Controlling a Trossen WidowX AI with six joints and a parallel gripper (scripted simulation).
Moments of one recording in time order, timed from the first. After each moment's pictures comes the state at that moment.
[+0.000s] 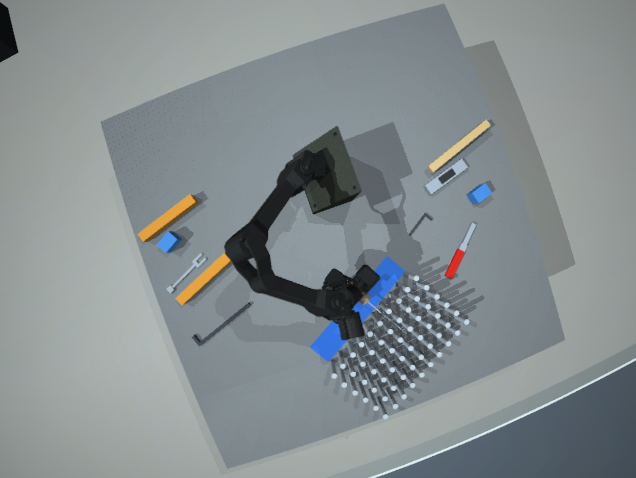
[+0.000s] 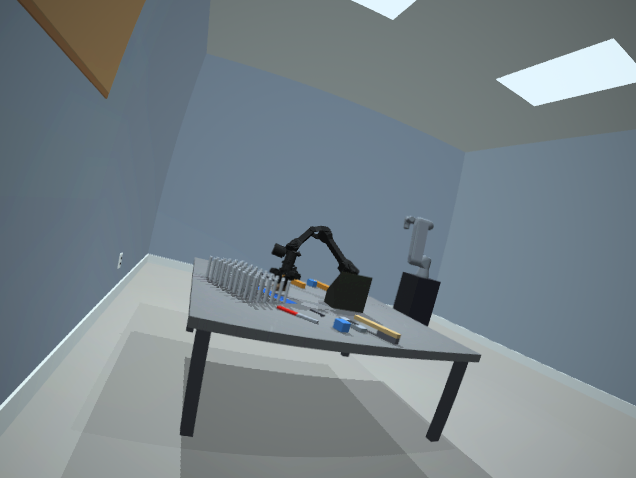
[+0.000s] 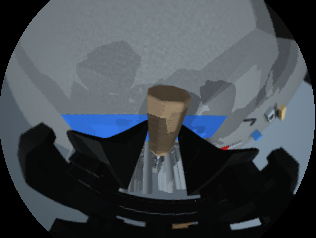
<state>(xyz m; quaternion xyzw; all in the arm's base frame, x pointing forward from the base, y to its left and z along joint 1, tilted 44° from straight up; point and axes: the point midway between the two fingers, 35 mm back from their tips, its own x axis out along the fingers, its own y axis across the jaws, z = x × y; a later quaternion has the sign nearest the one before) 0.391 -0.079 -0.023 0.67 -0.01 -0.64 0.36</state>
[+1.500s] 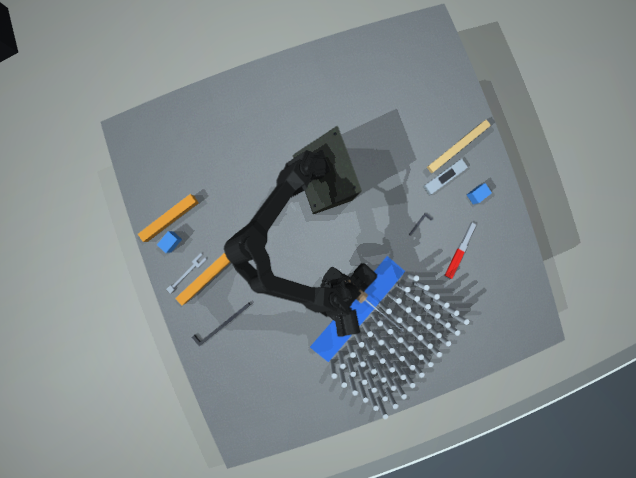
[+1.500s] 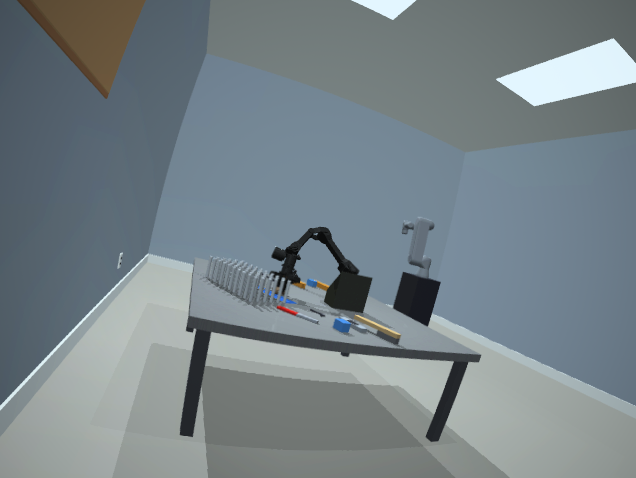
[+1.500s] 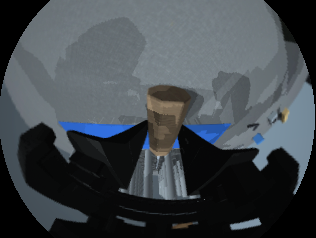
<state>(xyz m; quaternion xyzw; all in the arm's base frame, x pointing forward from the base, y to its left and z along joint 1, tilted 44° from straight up) 0.386 -0.094 -0.034 0.67 -0.01 -0.64 0.36</state>
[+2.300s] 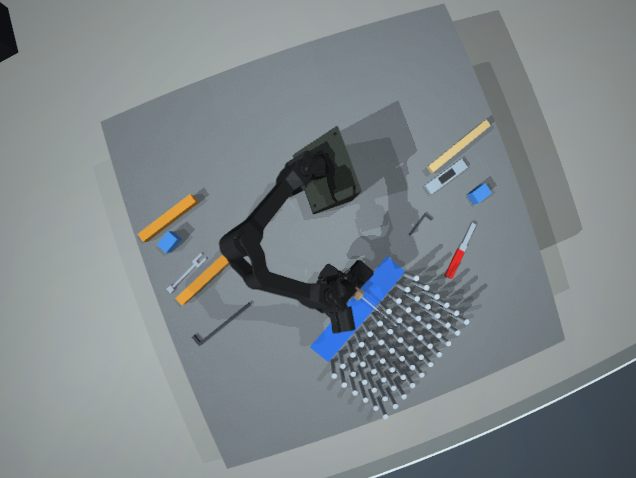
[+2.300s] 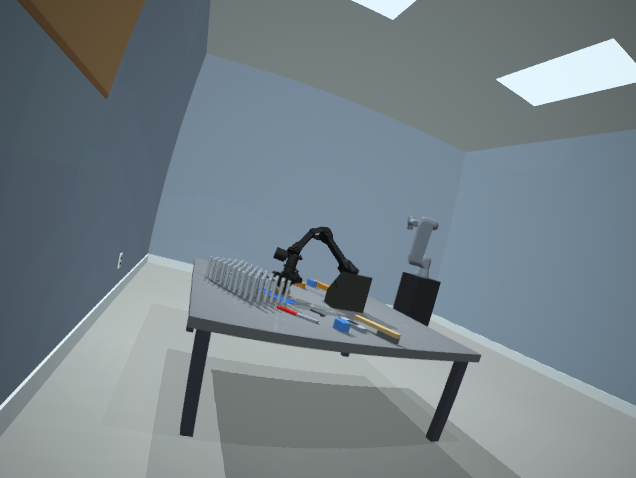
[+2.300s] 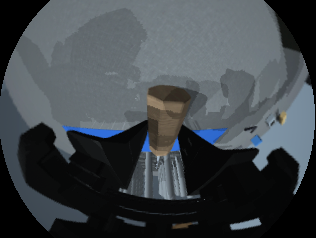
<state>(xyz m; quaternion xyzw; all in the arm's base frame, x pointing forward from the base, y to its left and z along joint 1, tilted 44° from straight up) 0.373 -0.099 -0.029 0.67 -0.01 -0.64 0.36</state>
